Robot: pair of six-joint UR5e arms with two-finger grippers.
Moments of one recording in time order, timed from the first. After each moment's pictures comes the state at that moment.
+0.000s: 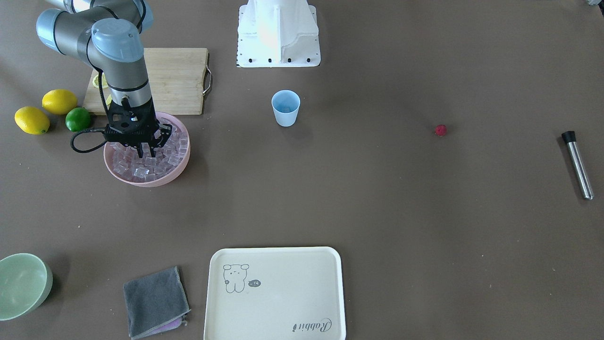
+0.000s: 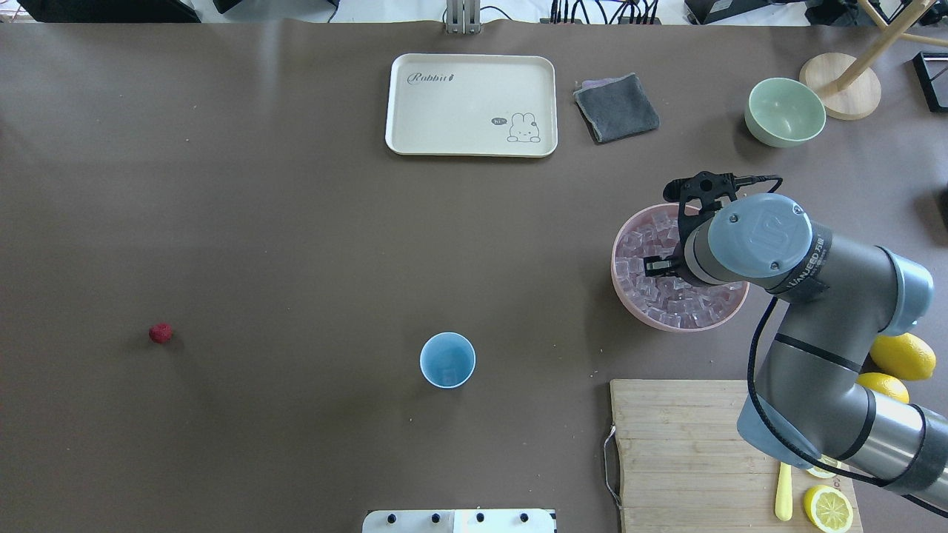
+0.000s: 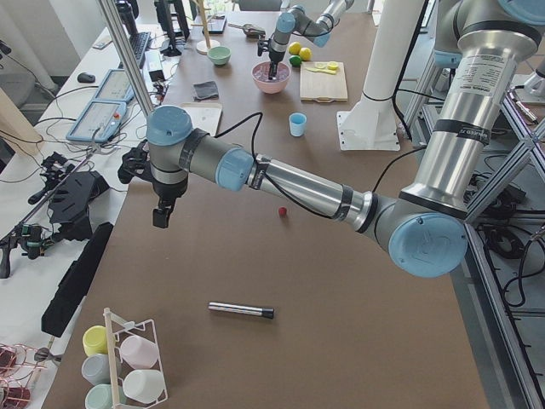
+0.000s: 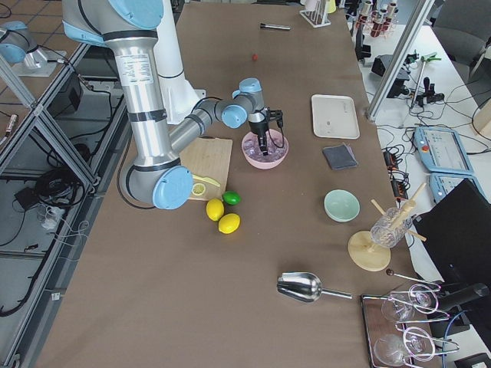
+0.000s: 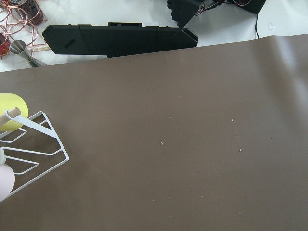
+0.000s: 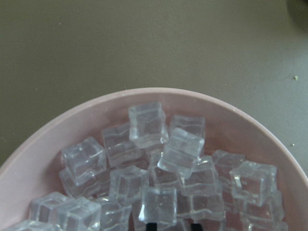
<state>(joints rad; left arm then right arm) -1.58 -1.86 -1.62 -1.64 -2.38 -0.15 0.59 -1.34 1.92 -1.50 1.67 1.05</state>
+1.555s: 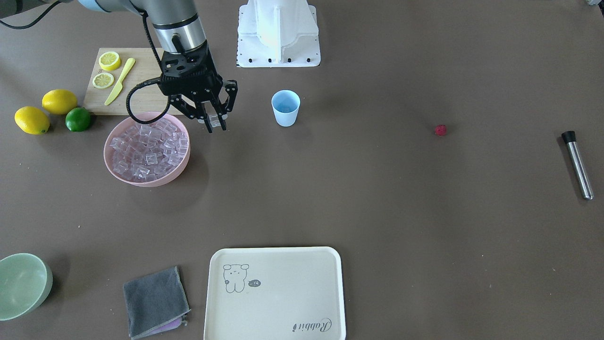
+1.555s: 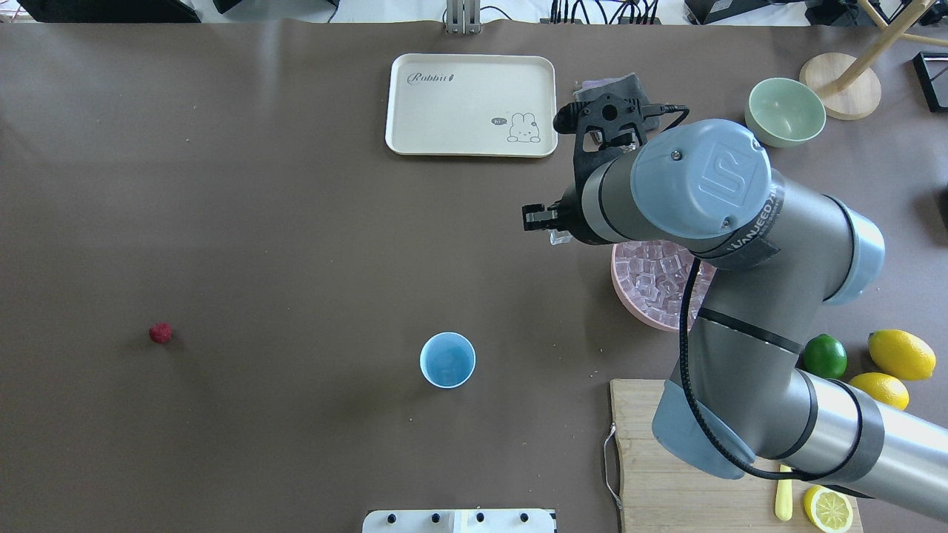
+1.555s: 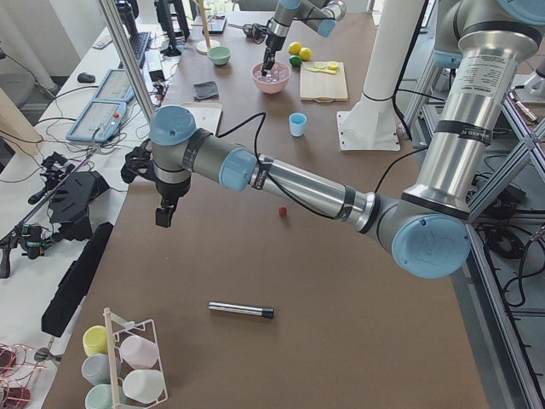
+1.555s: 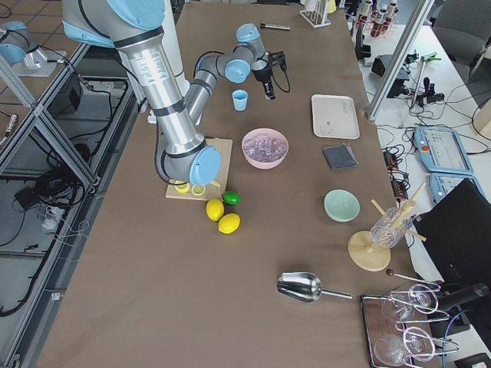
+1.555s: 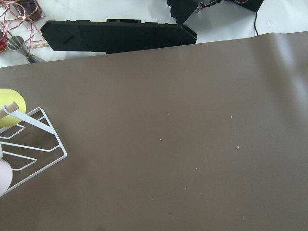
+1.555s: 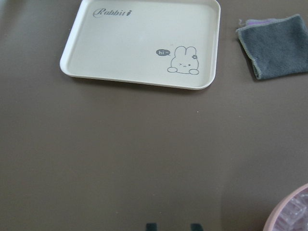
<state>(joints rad) -1.58 -1.85 -1.64 -1.64 -2.38 -0.15 0.56 -1.02 2.02 -1.58 1.67 1.08</state>
